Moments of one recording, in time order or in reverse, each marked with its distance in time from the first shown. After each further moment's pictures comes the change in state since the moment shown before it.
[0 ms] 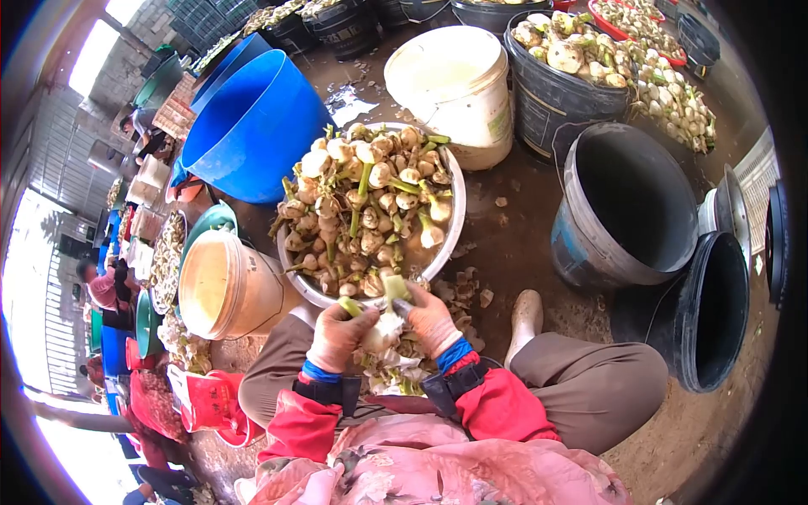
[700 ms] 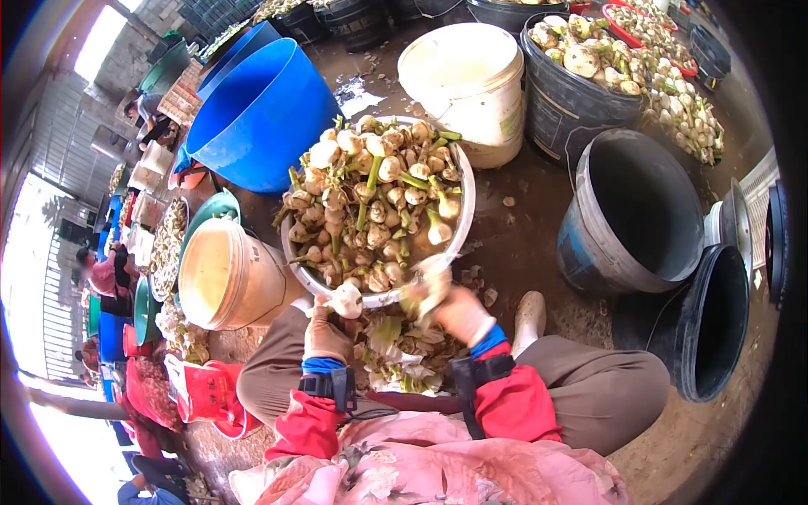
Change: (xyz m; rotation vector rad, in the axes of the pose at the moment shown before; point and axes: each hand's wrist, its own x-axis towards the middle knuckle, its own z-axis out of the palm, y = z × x) left_hand 0.040 -0.077 -0.061 -0.794 0.380 0.008; right_hand 0.005 -0.026 -0.050 -0.642 -0.263 -0.067
